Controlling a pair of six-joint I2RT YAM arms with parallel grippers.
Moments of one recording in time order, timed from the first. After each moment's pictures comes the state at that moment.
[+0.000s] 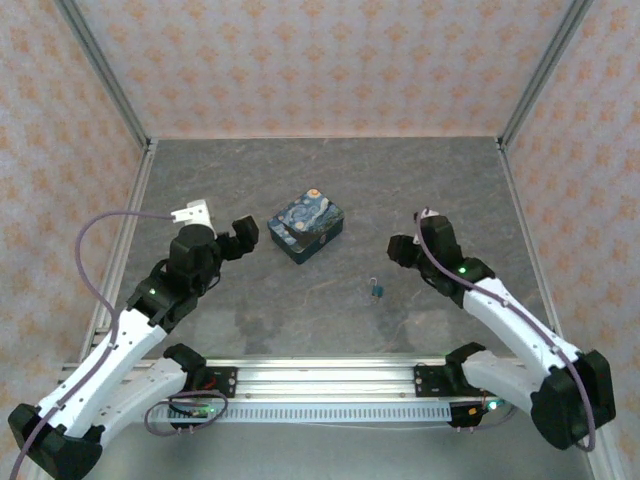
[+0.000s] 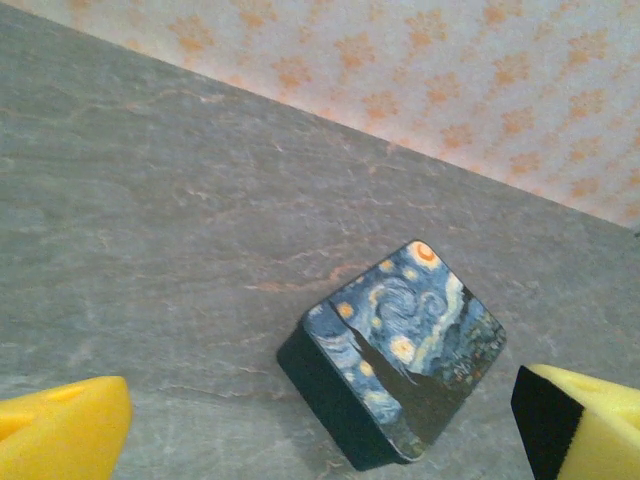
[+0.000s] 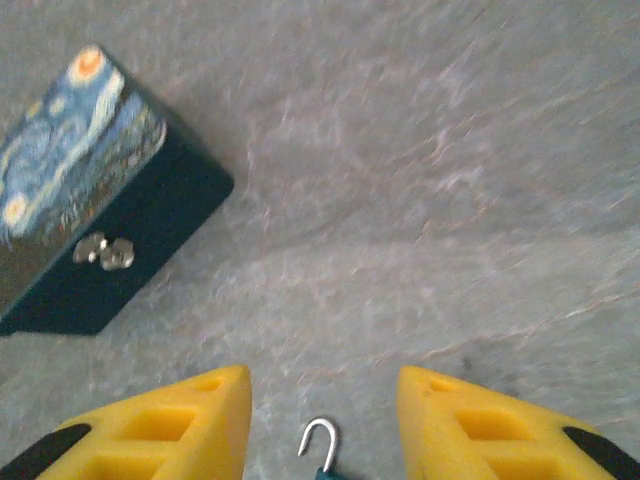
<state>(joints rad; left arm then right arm) -0.46 0.76 0.75 -0.44 -0.37 -0.58 0.42 0.98 0.67 -0.40 0.05 0.51</state>
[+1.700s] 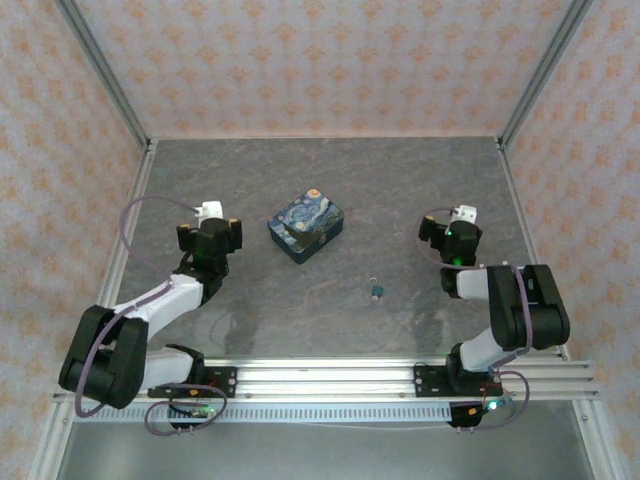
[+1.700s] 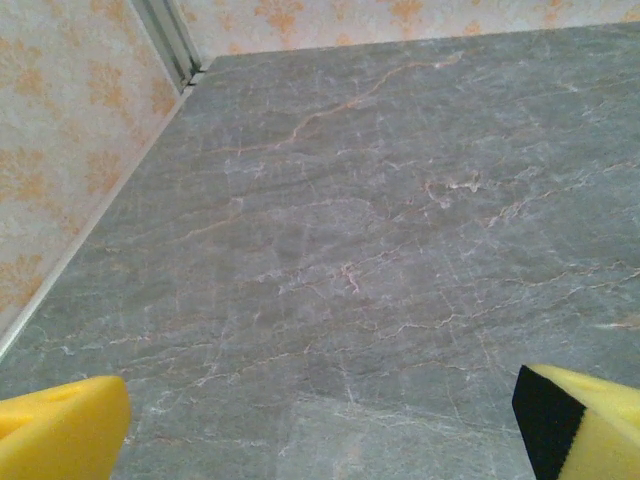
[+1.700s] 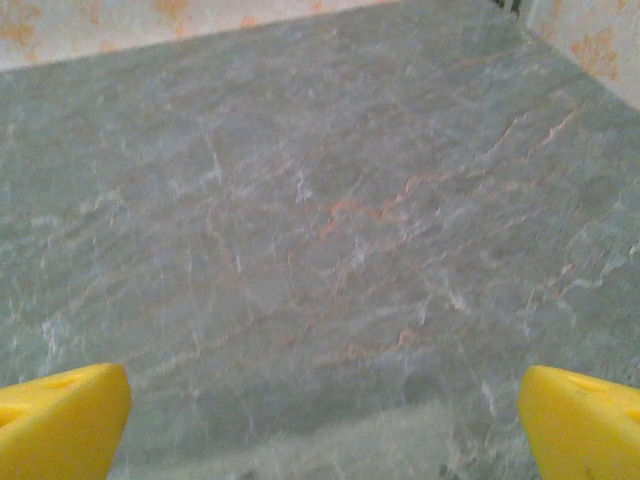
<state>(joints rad) -0.22 1.26 0.47 0.28 -0.57 -0.09 0.01 1.52 0.41 0.70 0.16 0.17</state>
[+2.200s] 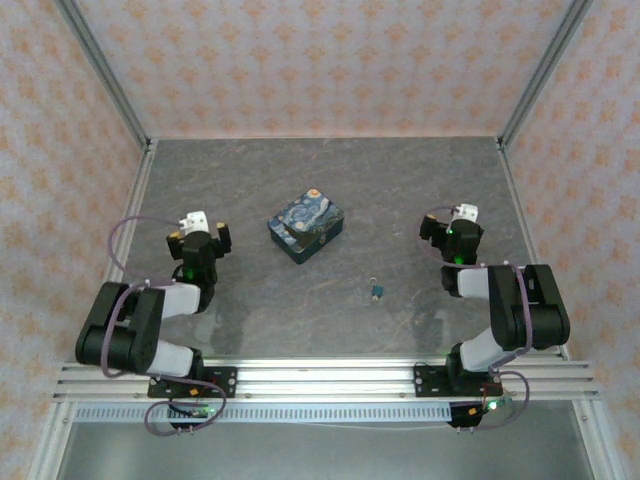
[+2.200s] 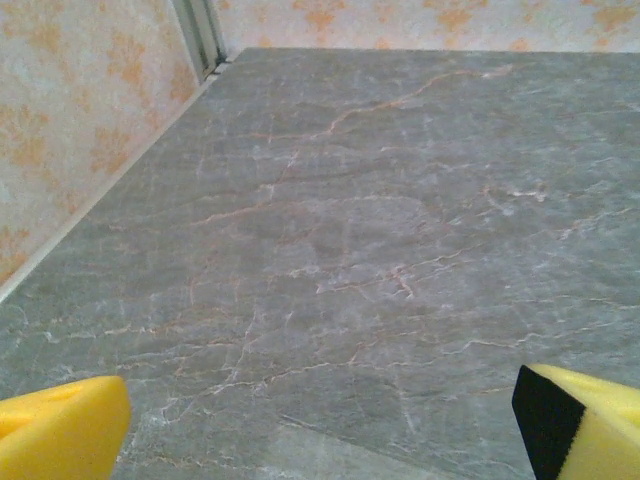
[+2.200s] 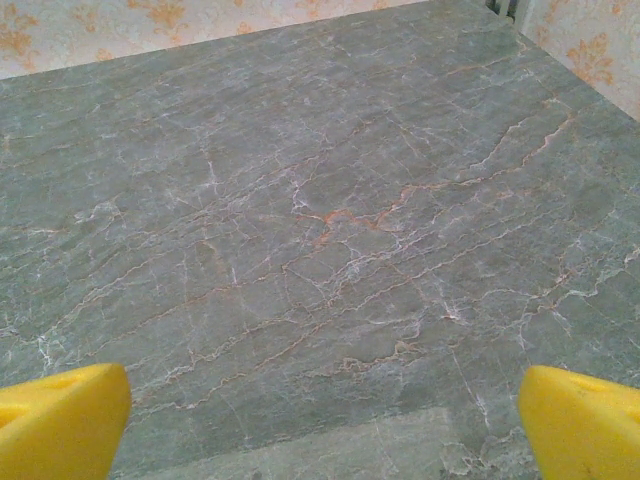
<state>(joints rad) -0.06 1.44 0.31 0.73 -0.44 -0.08 0.01 1.52 0.41 0.69 0.16 0.17</state>
